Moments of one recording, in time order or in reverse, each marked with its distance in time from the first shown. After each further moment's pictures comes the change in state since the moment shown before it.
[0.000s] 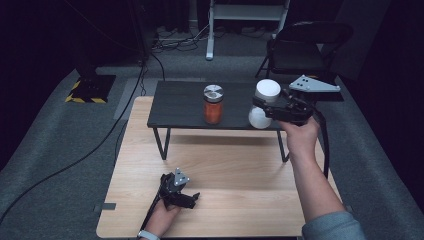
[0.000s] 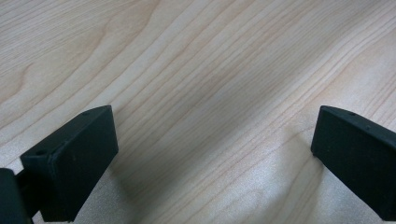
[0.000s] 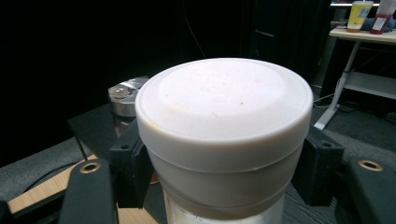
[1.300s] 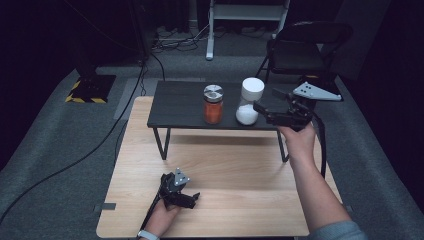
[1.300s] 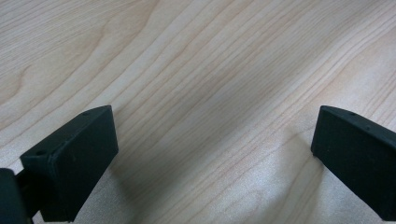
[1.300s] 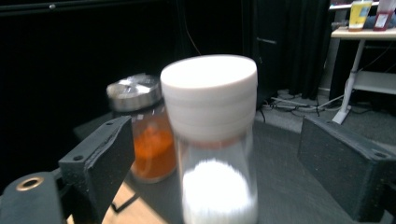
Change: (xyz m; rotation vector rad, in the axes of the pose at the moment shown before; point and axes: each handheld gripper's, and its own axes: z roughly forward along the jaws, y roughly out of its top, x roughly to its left) left arm 0.000 0.000 0.000 -0.001 -0.001 0.009; right arm -0.010 -0.036 -0.012 -0.063 0.019 0.076
